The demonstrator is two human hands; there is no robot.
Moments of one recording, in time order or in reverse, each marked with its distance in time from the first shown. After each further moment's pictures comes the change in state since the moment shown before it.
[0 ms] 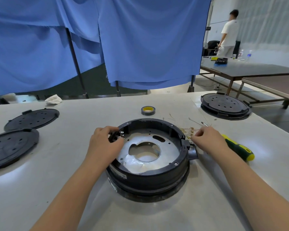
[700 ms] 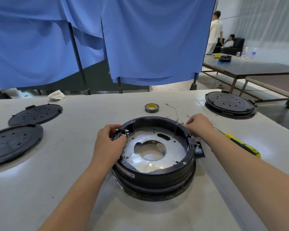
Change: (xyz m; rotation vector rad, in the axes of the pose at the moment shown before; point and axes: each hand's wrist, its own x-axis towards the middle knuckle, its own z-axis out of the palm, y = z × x) left_hand -0.003 -0.011 0.009 -0.322 0.086 -0.069; right_hand 0.037 -0.043 0.010 0.002 -0.111 -0.021
